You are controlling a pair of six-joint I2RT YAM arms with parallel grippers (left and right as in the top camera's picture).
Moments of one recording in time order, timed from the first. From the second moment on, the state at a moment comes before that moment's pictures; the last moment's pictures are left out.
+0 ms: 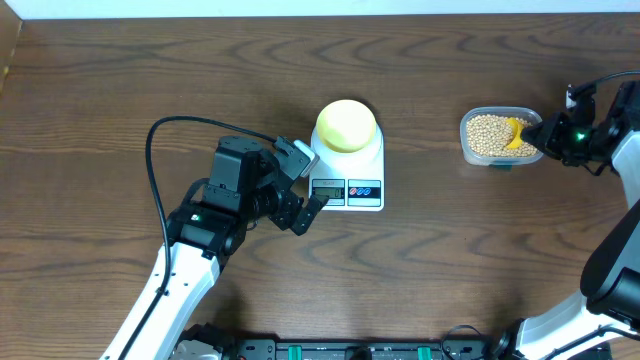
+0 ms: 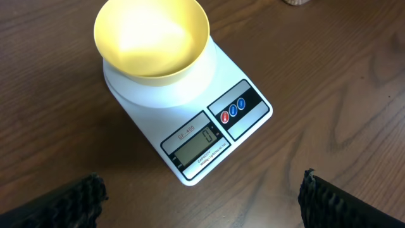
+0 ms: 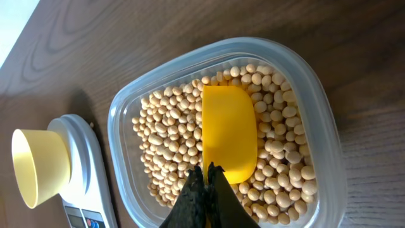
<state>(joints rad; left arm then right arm) -0.33 1.15 0.82 -0.51 0.39 0.26 -0.43 1.85 1.27 -0.65 -0.65 0.05</state>
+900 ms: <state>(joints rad) -0.33 1.15 0.82 -0.51 0.39 0.26 -0.54 1.85 1.27 -0.65 -0.90 0.05</state>
